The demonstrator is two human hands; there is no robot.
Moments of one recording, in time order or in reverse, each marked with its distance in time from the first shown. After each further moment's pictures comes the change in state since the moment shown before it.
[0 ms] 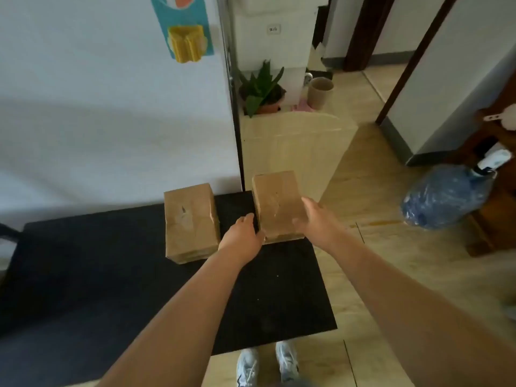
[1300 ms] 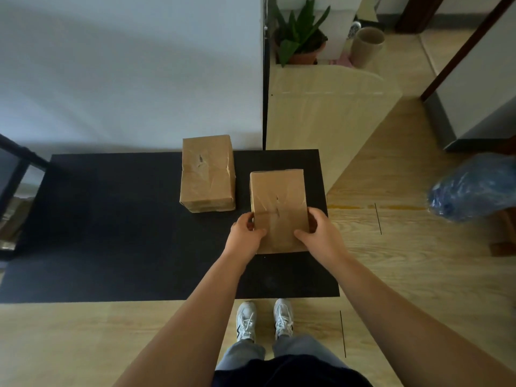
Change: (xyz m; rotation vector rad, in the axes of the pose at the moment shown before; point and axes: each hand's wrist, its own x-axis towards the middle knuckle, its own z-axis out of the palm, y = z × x) left_hand -0.050 -0.048 0.063 -0.726 0.042 -0.352; right_hand -0.054 0.025 0.072 0.235 -0.041 0.084
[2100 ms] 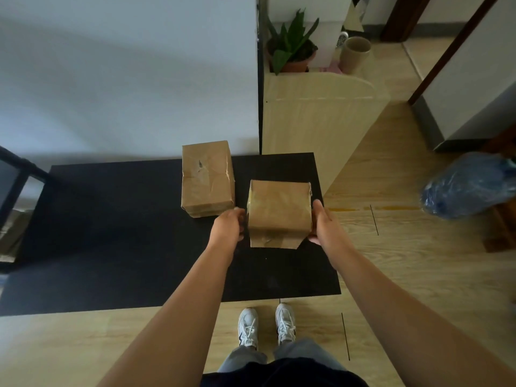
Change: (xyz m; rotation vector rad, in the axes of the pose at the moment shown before) left_hand -0.002 0.016 -0.033 -0.323 0.066 -0.134; right_hand -0.004 -0.017 -0.010 0.499 -0.007 0.282
